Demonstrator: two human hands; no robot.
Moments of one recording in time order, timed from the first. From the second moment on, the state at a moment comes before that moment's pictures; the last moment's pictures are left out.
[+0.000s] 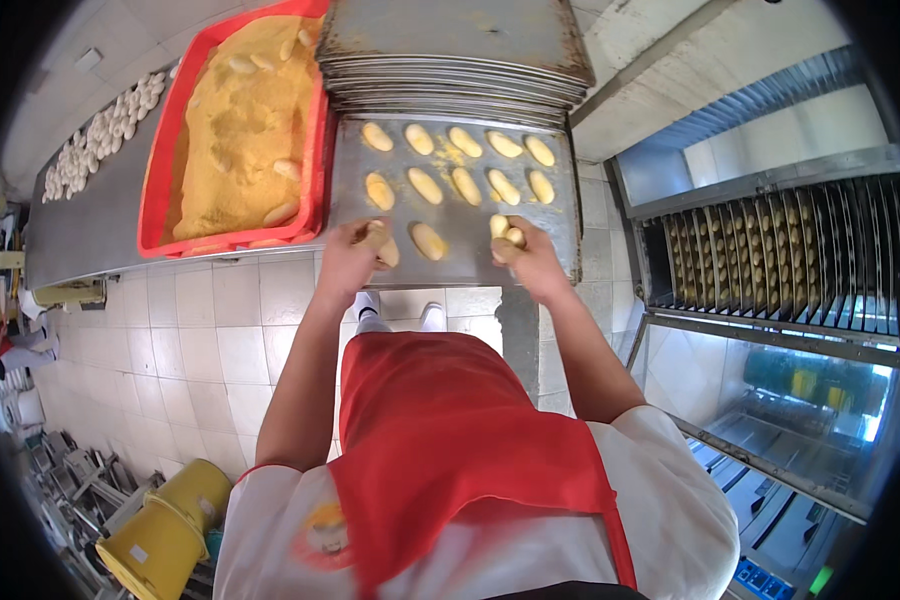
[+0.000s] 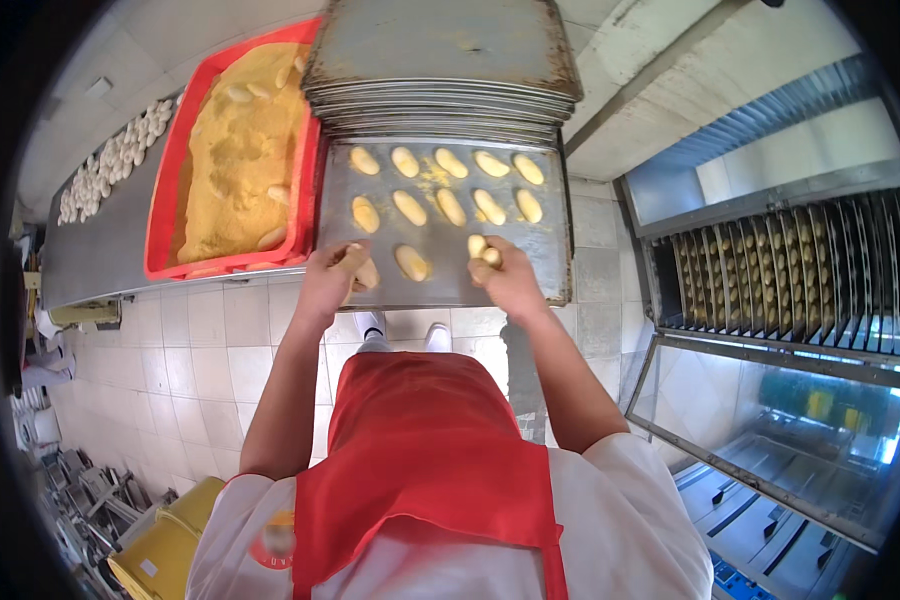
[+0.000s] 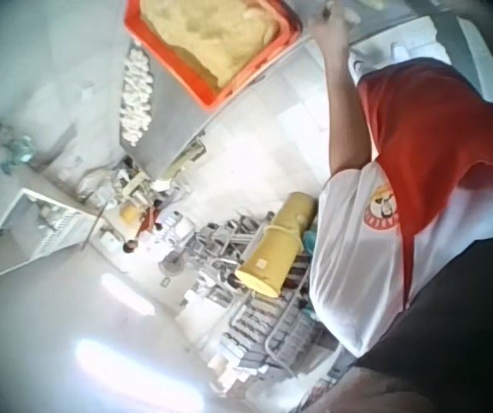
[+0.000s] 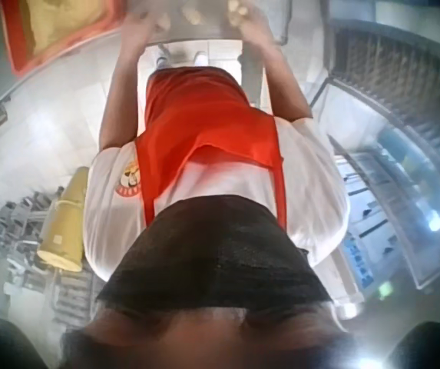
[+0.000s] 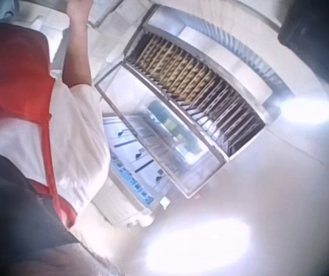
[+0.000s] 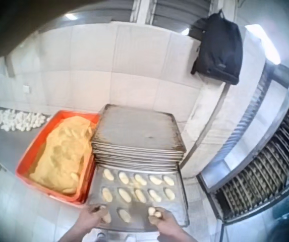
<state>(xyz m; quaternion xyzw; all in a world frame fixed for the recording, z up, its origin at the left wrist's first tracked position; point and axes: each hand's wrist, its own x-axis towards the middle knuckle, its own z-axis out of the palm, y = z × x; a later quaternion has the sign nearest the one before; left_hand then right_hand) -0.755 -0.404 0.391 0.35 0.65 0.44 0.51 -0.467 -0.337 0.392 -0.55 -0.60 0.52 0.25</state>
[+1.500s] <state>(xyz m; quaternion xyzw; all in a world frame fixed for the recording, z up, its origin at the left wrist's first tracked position) -0.770 -0.315 0.338 0.53 0.76 0.30 0.23 -0.498 -0.362 0.355 -0.56 -0.77 0.19 0.24</state>
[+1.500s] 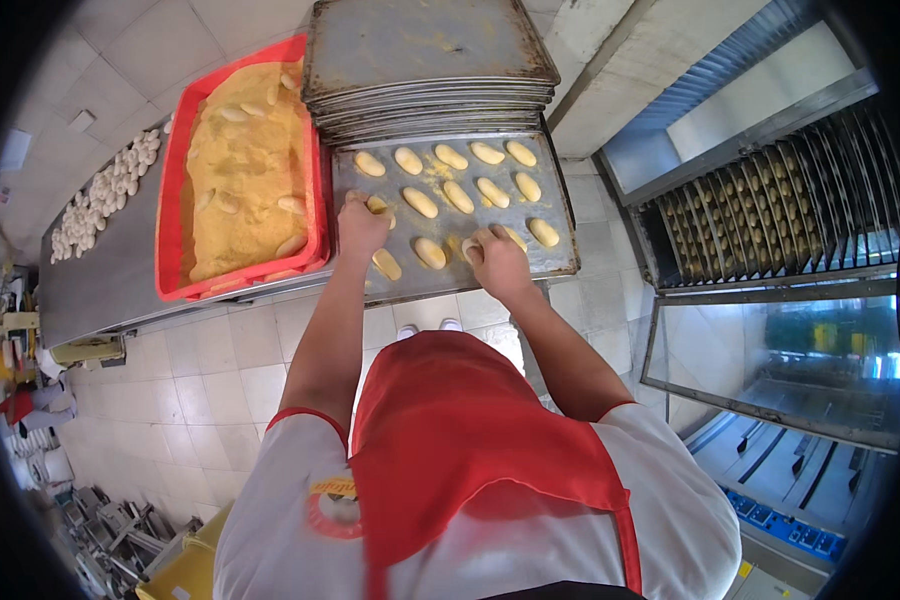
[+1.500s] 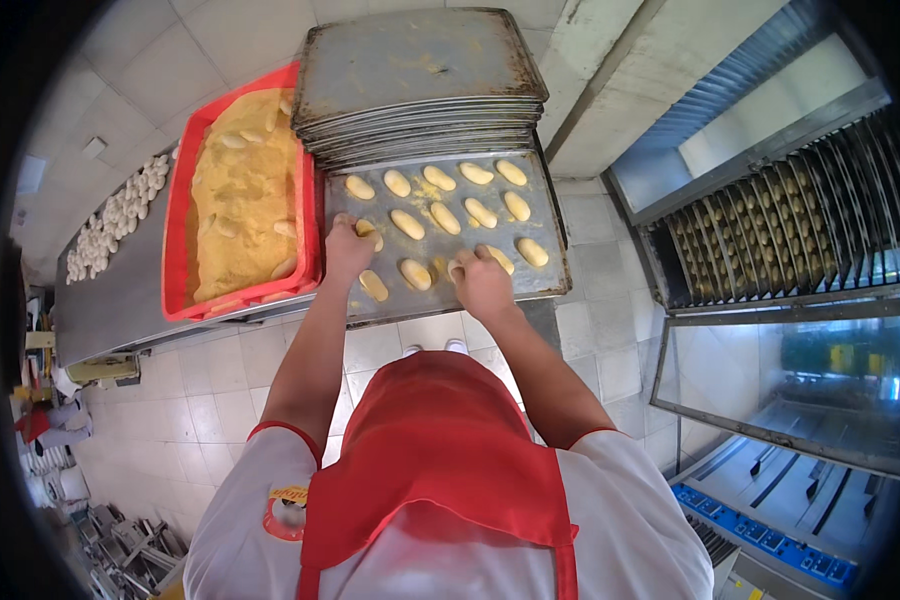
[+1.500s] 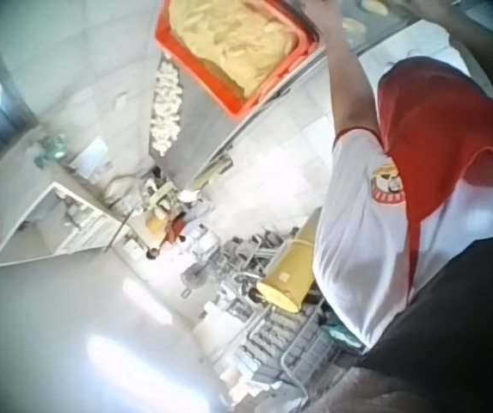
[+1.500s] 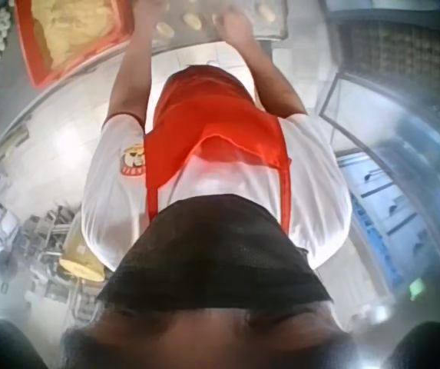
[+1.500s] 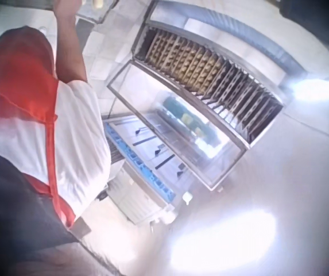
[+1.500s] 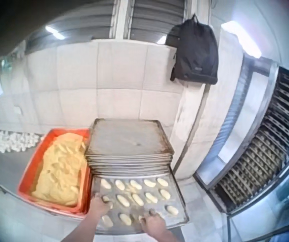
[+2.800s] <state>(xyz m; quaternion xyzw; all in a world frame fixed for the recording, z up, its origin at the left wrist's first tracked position) -0.758 -0.485 0.406 0.47 0.47 0.35 0.66 -0.272 -0.399 0.343 -0.56 -0.06 0.56 0.61</state>
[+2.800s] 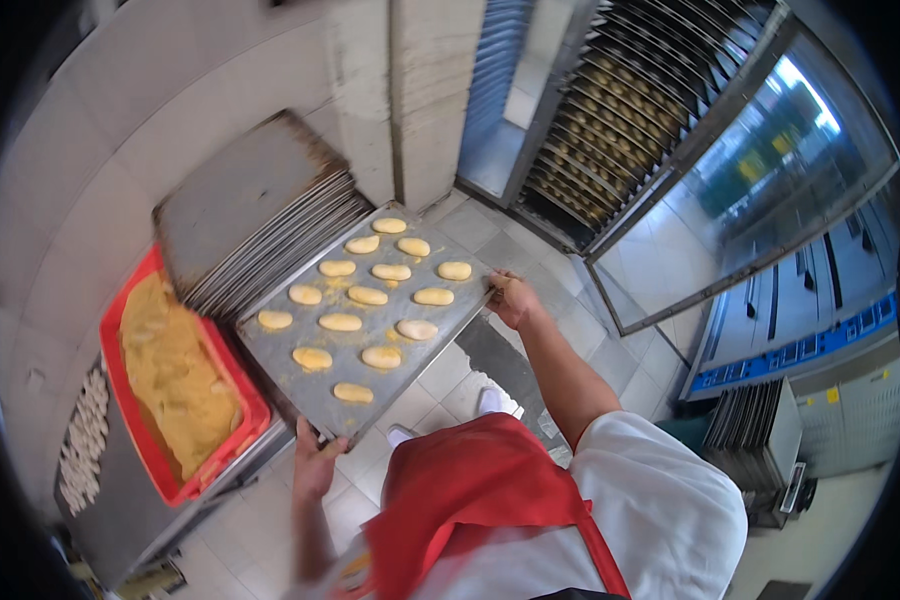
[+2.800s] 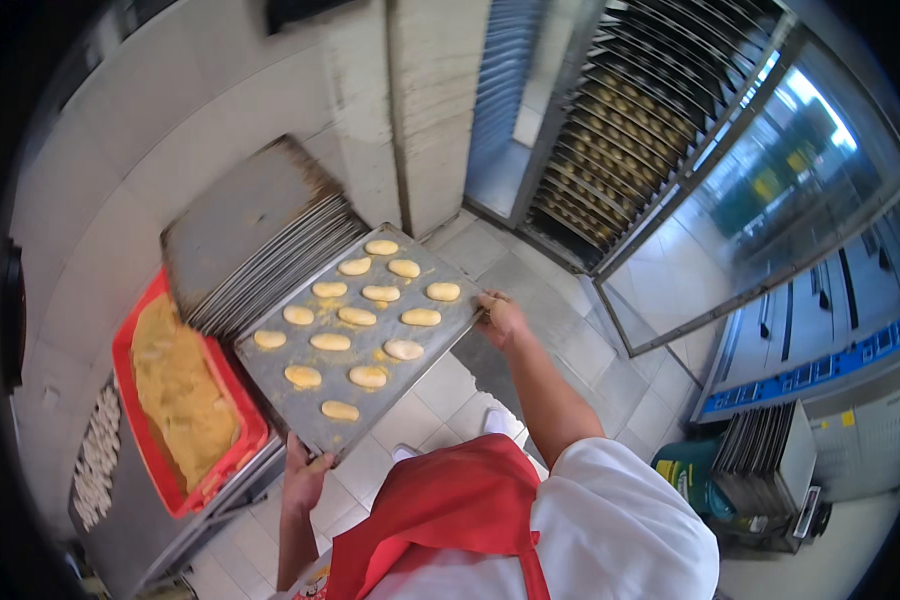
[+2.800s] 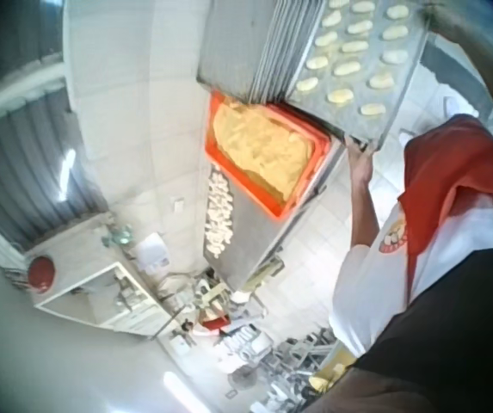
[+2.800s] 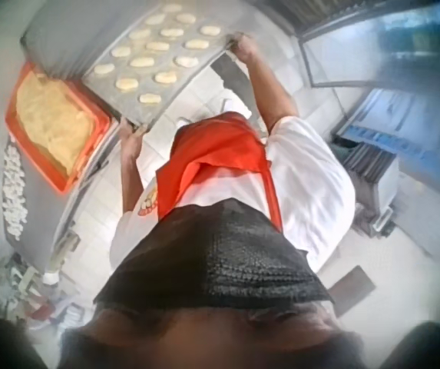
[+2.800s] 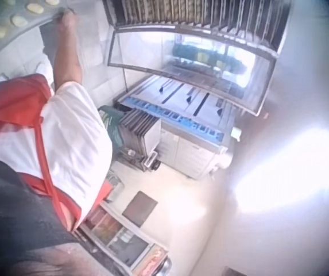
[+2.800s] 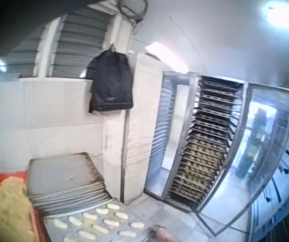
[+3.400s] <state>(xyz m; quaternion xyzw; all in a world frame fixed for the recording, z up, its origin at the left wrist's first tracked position) -0.342 -0.399 0.314 0.56 0.40 0.21 0.69 0.049 -0.567 0.320 -0.40 0.05 0.60 0.69</state>
